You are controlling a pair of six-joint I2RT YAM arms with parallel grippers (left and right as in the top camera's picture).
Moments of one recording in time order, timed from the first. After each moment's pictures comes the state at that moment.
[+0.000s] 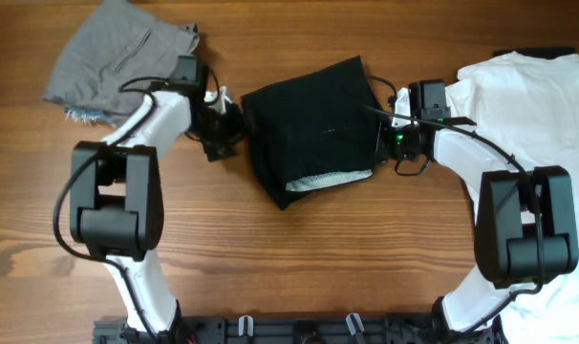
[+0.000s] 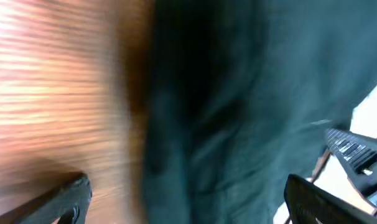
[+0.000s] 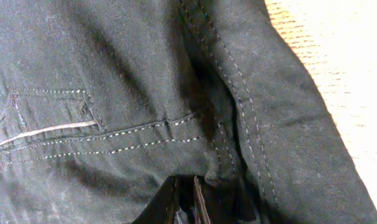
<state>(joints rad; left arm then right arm) -0.14 2.05 1.34 -0.68 0.60 -0.45 0.09 1.87 1.03 -0.35 -0.35 0.28</state>
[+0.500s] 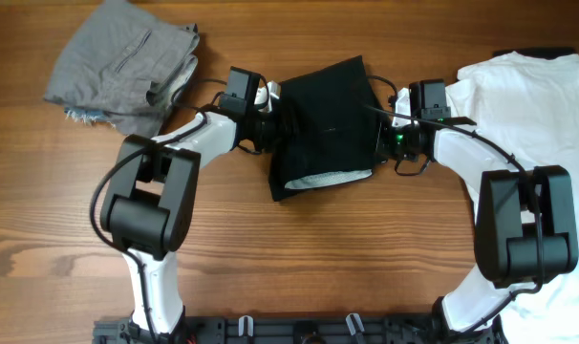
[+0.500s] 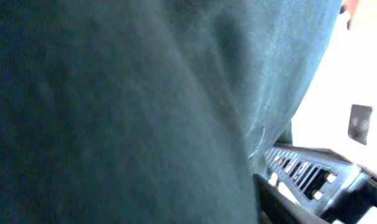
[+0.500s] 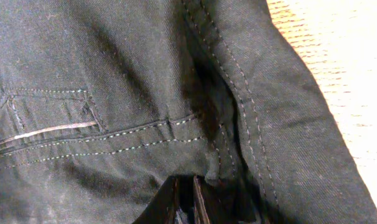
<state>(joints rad) -0.34 2.12 1.25 -0.15 0.68 -0.74 0.09 1.87 1.03 -0.35 -0.36 0.29</state>
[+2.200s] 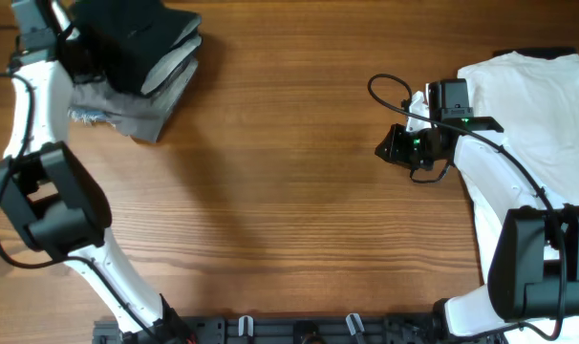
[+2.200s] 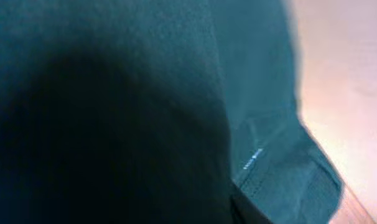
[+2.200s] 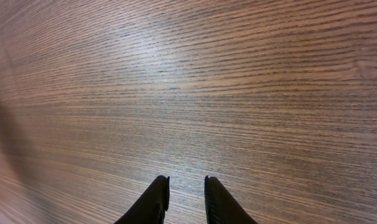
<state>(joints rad) 0.33 2.14 1.80 -0.57 0.32 -0.55 0.04 1.69 1.03 -0.61 -0.43 0.26</state>
